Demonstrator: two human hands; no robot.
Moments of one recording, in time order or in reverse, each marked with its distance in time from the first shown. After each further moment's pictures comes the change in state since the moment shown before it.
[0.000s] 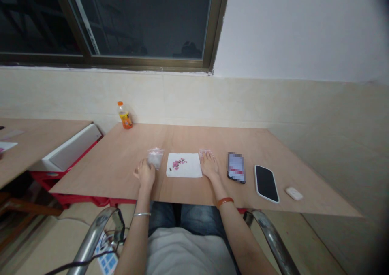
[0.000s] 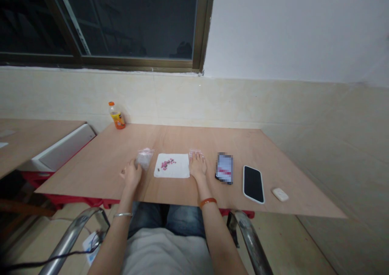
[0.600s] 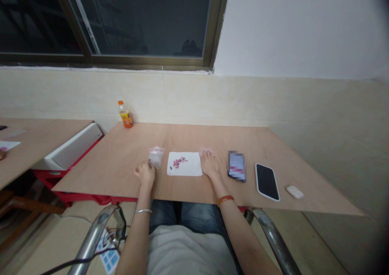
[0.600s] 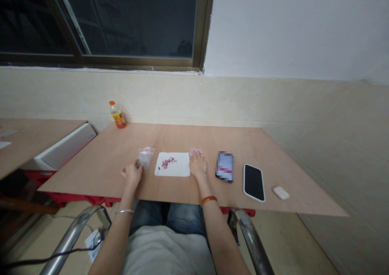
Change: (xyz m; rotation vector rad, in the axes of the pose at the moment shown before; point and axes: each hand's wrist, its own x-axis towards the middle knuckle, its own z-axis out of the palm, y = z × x) left_hand 0.006 -0.012 0.012 0.009 -0.065 -0.018; right_hand 0.003 0.001 0.008 -0.005 0.056 -0.009
